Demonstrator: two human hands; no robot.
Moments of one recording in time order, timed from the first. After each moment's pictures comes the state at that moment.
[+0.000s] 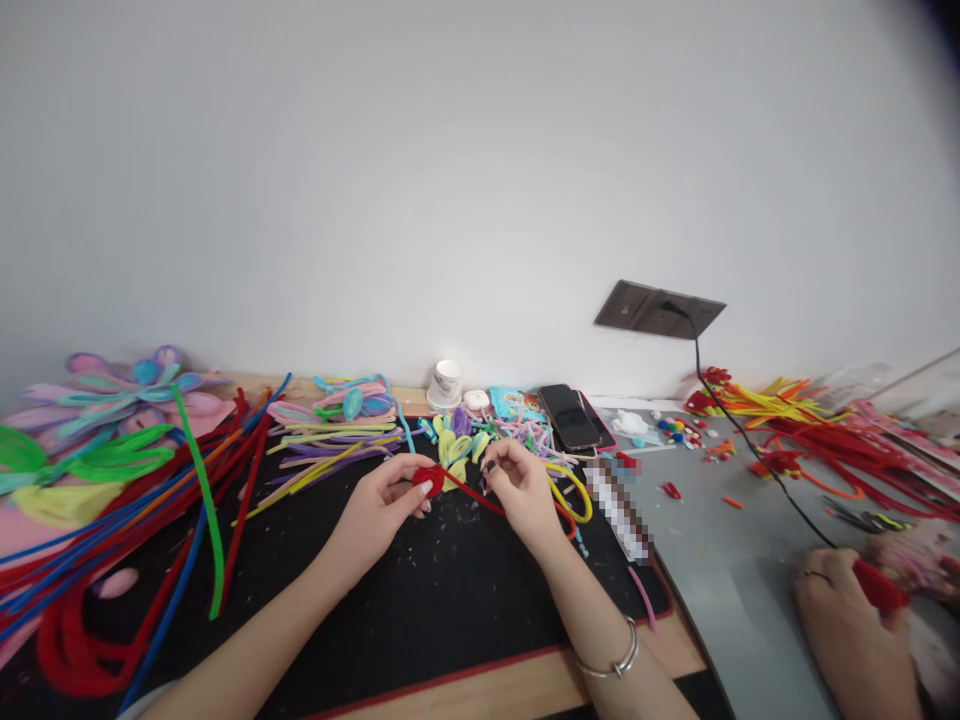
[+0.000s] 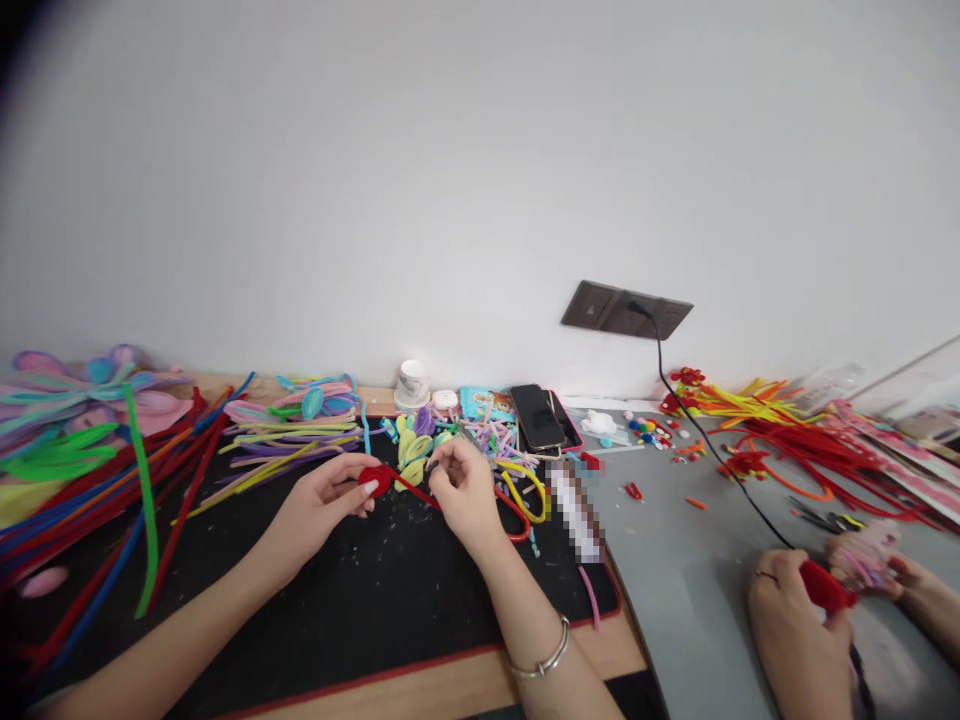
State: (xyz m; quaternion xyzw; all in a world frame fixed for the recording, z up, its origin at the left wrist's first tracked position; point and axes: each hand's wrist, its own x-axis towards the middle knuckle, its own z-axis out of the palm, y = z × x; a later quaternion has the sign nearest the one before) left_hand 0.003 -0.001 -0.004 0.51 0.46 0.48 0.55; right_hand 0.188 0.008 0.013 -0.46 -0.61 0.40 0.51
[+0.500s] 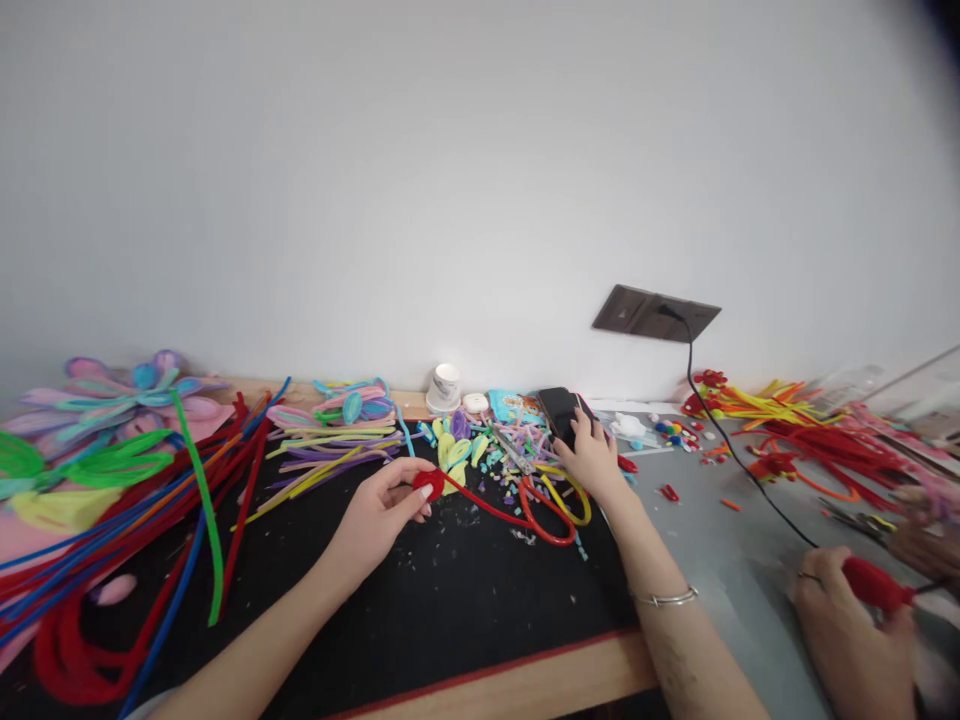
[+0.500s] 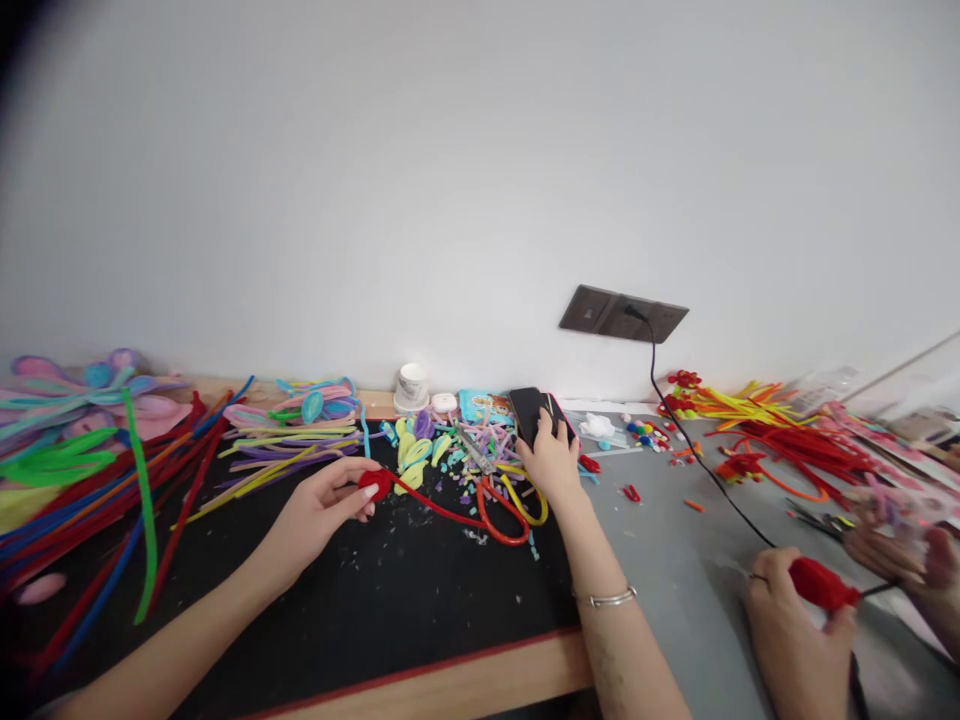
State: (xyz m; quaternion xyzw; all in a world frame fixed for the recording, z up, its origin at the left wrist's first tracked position) left_hand 0.003 -0.001 -0.001 0.51 0.45 0.48 0.55; right_hand 0.312 0.060 0.004 -0.74 -0.64 -0.02 0.21
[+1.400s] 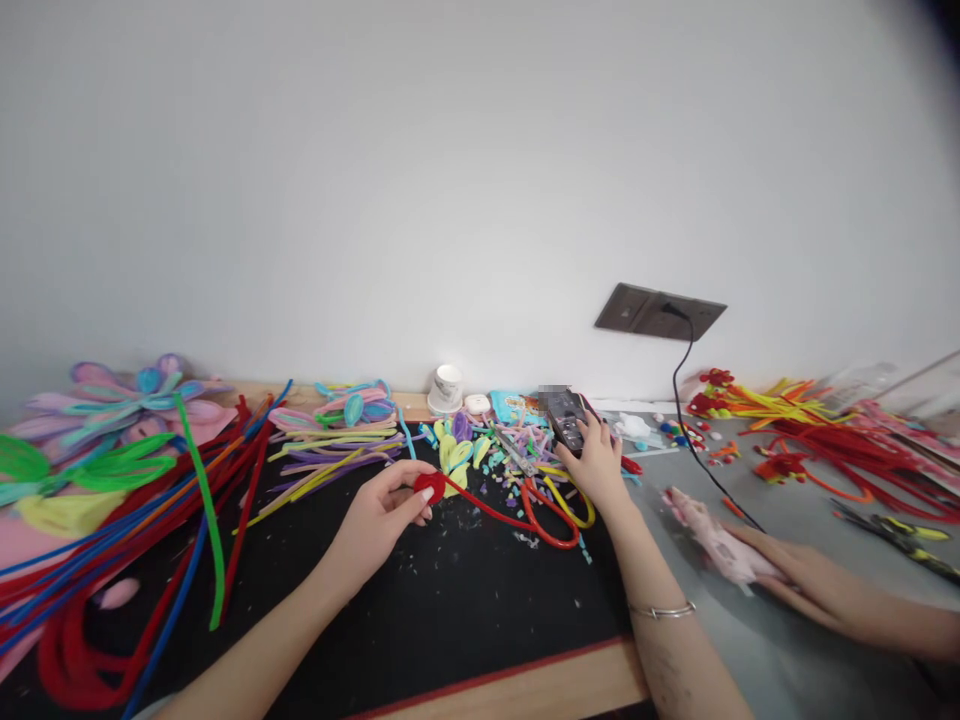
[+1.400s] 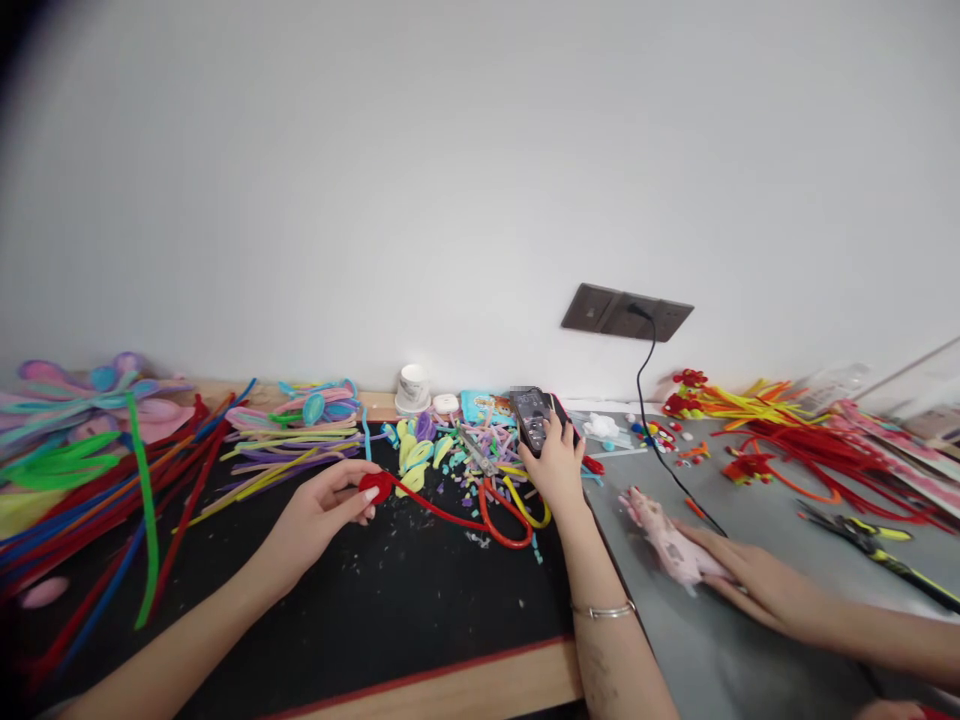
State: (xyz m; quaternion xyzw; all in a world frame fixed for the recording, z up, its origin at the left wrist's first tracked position) left_hand 0.002 0.001 -0.006 0.52 0.45 0.47 0.56; right_hand 0.323 0.062 -0.019 -0.71 -0.65 -0.08 0.25
